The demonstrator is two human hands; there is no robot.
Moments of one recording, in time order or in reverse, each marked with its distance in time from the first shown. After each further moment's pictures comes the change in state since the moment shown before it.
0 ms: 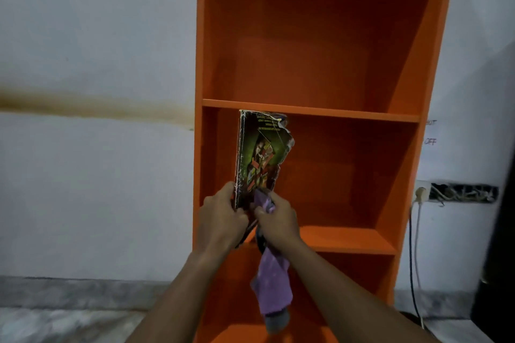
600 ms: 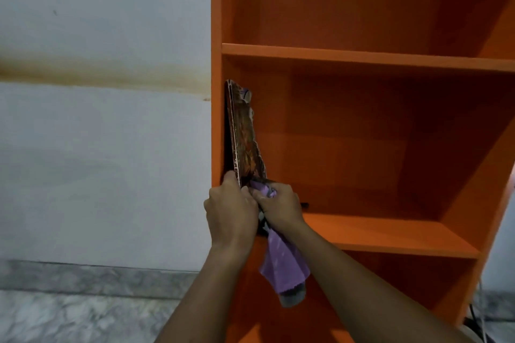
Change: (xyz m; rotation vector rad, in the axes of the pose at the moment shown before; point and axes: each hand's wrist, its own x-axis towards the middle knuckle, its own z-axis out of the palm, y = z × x) left_hand 0.042 -0.072 0.044 0.134 0.207 -0.184; right_hand 0.083 0.062 0.097 0.051 -0.013 0.051
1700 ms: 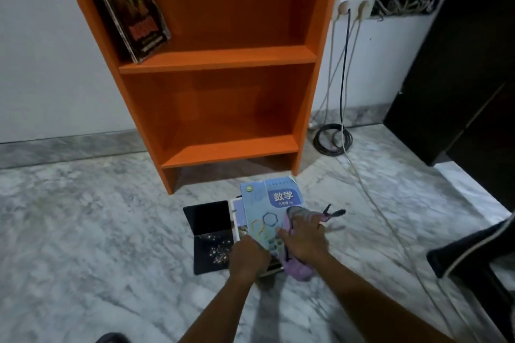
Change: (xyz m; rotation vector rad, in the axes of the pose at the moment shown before) left_hand -0.456 -0.042 0.021 0.251 -1.110 -0.463; right_hand -0.453 0.208 -0.177 -0.599 -0.272 0.765
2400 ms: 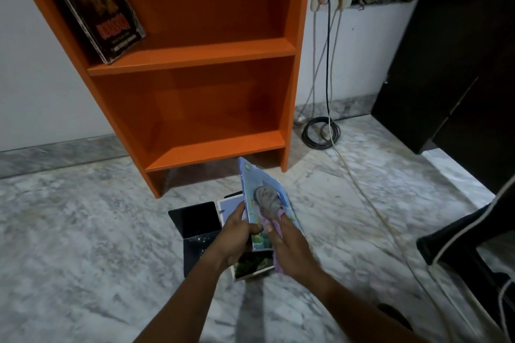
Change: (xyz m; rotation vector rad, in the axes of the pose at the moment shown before) left_hand 0.018 0.024 -0.024 -0.837 -0.348 0.144; right_hand -0.037 -0.001 0.005 0.686 0.097 -0.470
